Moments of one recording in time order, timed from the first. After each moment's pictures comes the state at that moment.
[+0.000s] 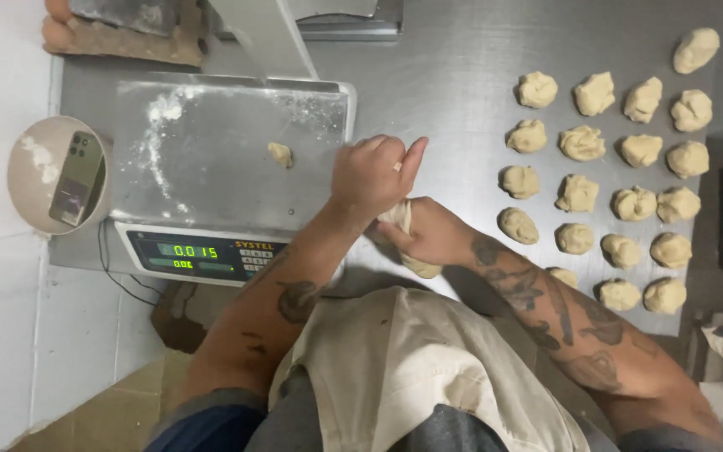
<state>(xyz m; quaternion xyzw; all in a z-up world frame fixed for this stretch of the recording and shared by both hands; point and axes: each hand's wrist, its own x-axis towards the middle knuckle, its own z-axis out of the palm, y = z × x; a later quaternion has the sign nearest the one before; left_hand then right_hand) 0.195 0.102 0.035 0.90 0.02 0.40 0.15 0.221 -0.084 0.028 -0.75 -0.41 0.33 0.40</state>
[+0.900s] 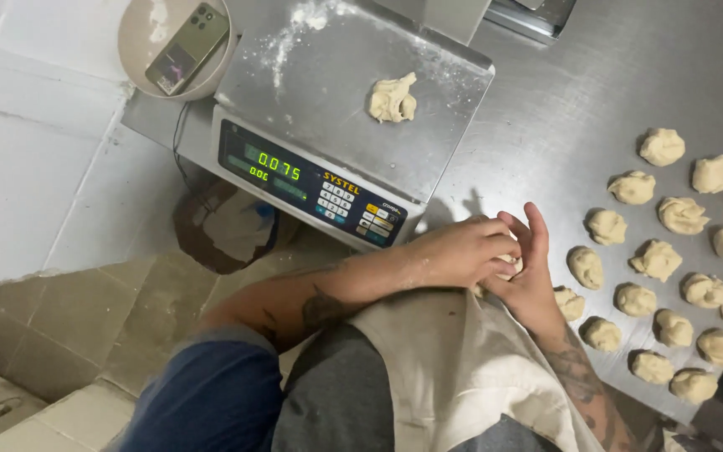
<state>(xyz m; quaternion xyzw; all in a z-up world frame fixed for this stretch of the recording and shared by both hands) 0.085 0.024 -0.030 0.85 -0.10 0.21 0.47 0.166 -0.146 0.019 -0.67 -0.24 0.36 0.60</state>
